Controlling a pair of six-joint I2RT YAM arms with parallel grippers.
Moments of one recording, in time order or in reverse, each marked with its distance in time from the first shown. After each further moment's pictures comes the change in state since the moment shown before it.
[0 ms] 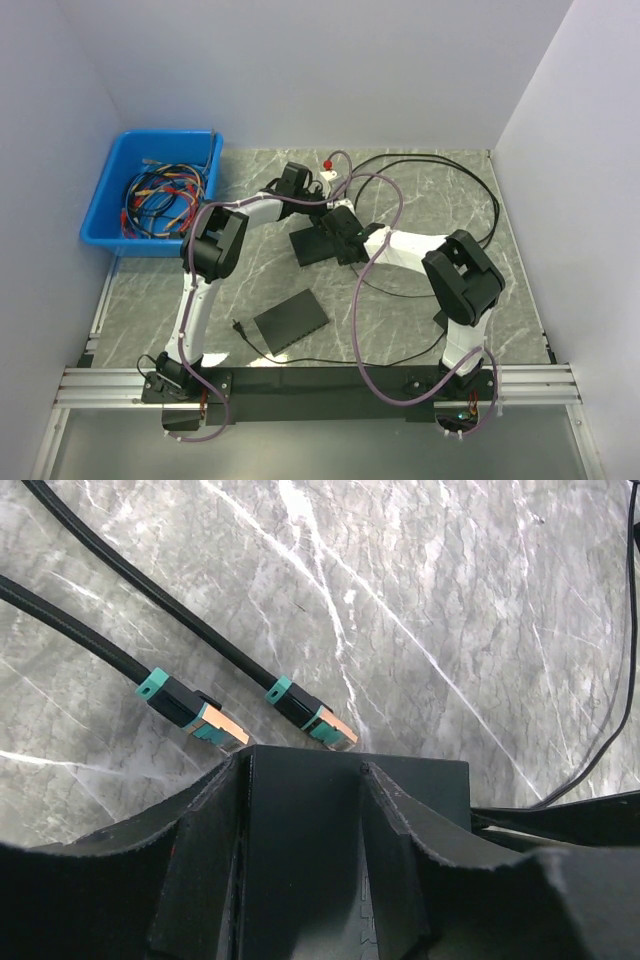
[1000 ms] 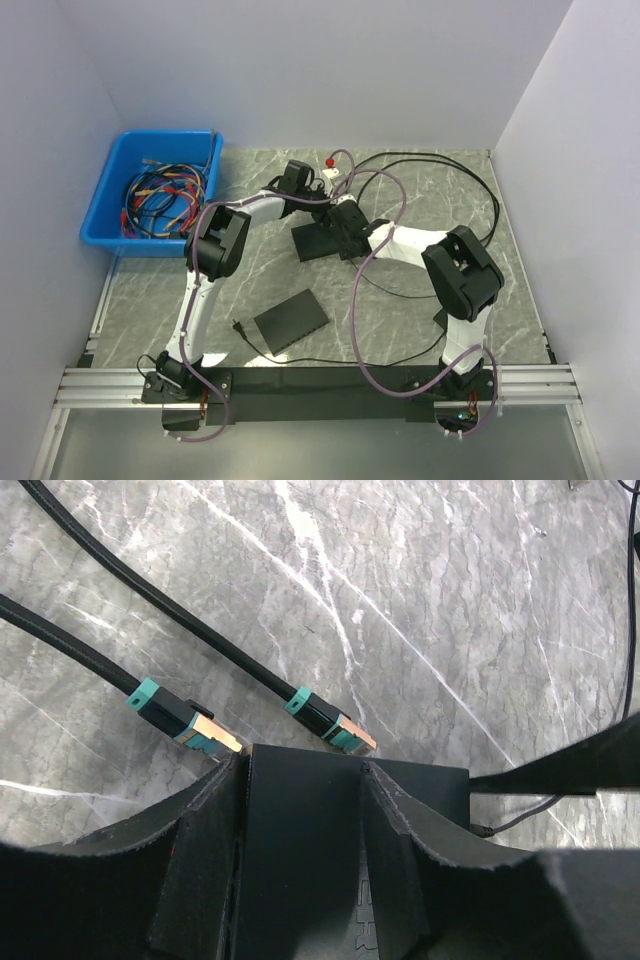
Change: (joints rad) left arm 0.000 0.045 0.066 -0.010 0.014 0.001; right arm -0.053 0.030 0.019 0.043 -0.061 -0.064
